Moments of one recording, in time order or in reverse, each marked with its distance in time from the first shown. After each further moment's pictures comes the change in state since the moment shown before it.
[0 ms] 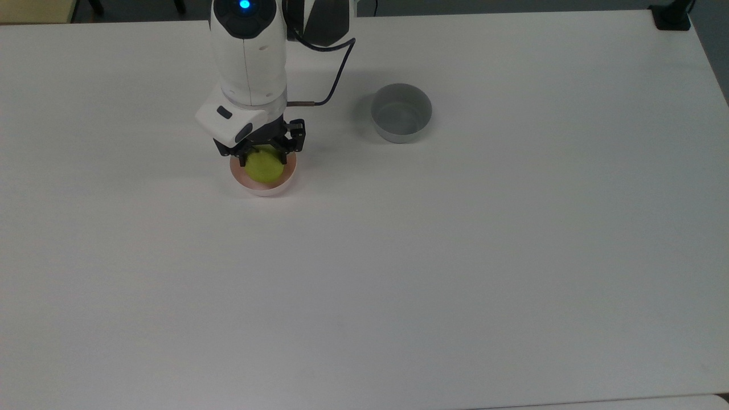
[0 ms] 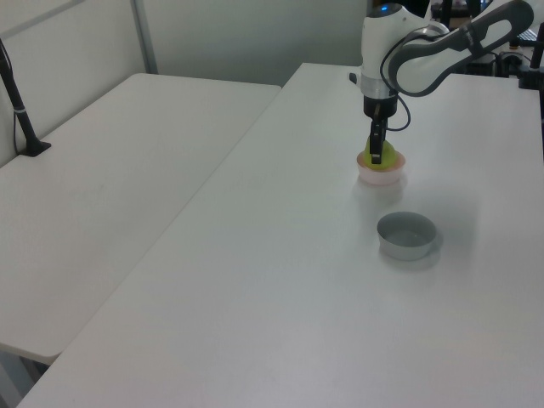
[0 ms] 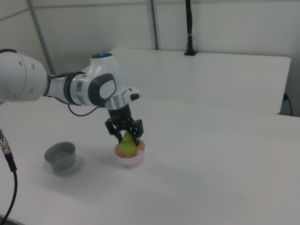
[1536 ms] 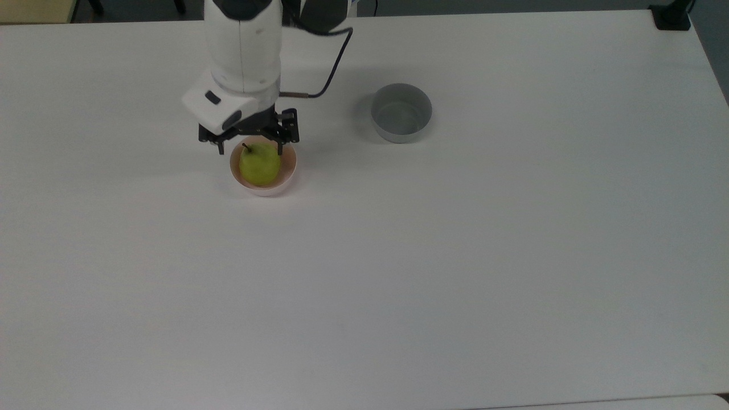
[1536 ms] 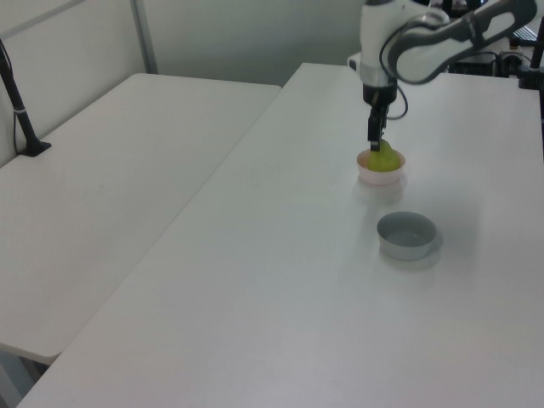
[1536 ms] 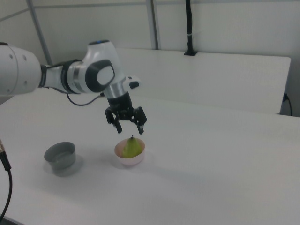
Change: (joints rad) arm -0.003 -0.032 0.000 0.062 -0.043 -0.091 0.053
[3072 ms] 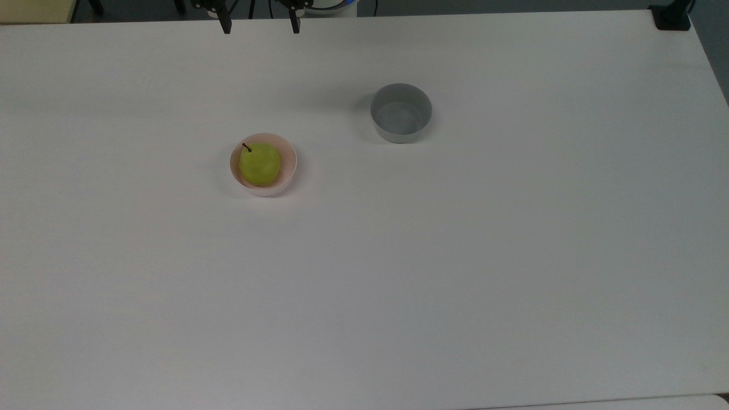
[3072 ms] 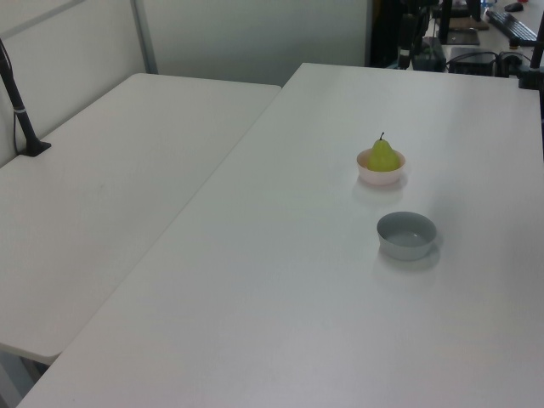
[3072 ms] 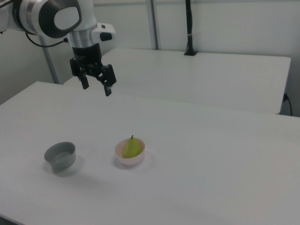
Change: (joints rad) arm 0.002 -0.297 -0.025 0.132 0.276 -0.385 0.005
